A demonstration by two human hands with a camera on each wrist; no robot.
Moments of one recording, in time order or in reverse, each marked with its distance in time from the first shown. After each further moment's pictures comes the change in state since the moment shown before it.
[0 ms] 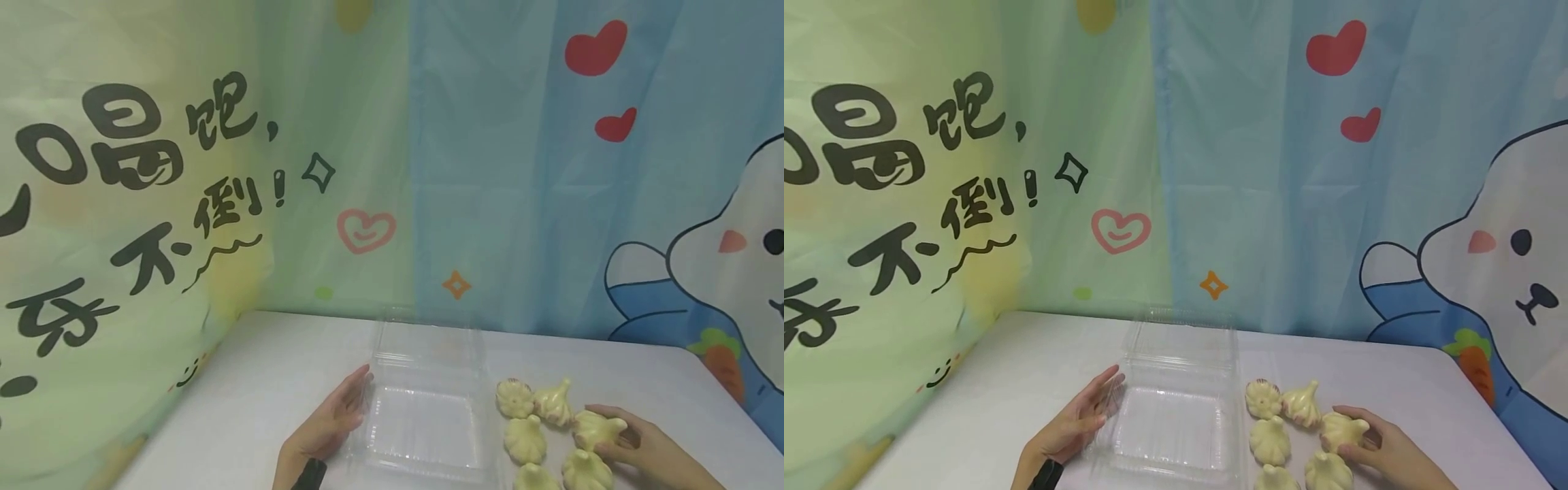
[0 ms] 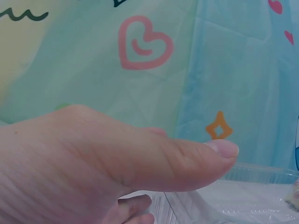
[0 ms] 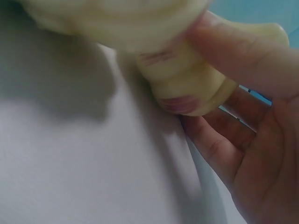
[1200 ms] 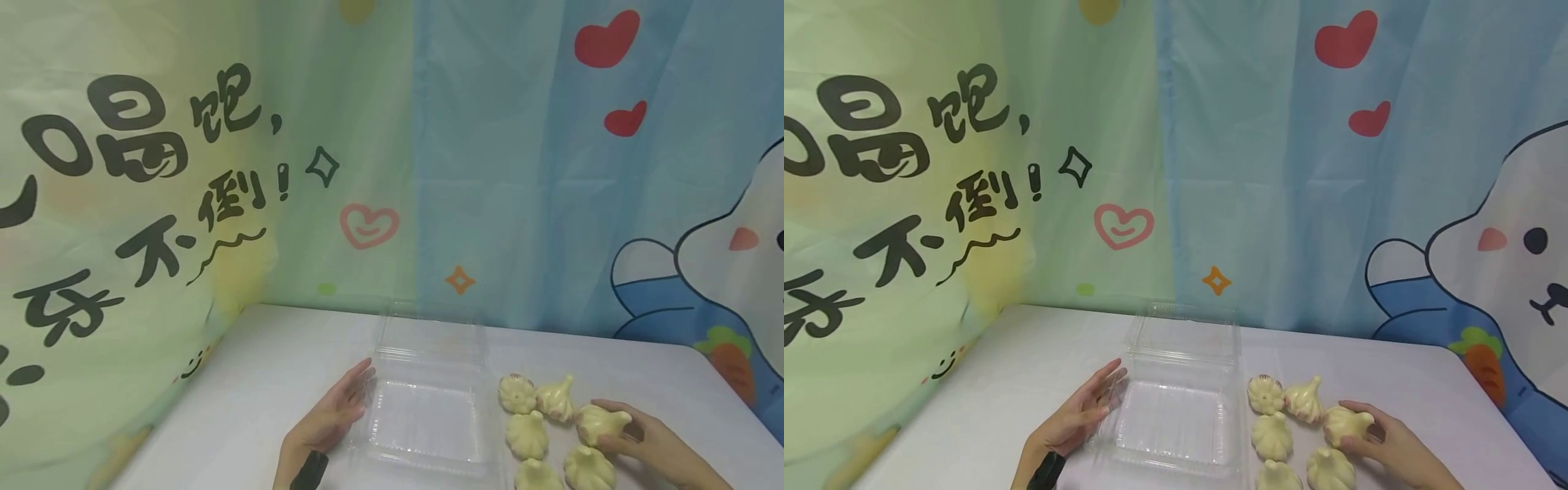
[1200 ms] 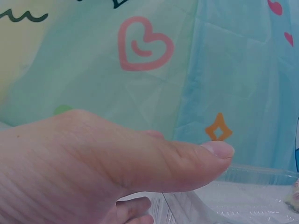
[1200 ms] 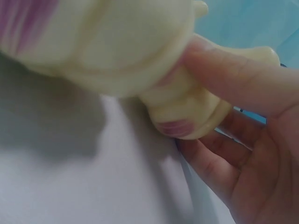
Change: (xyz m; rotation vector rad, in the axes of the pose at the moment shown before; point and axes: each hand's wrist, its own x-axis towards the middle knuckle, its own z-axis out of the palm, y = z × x) left_hand -0.002 -0.002 0.000 -0.035 0.016 0.007; right_hand -0.003 -0.006 -0.003 0.013 0.025 -0.036
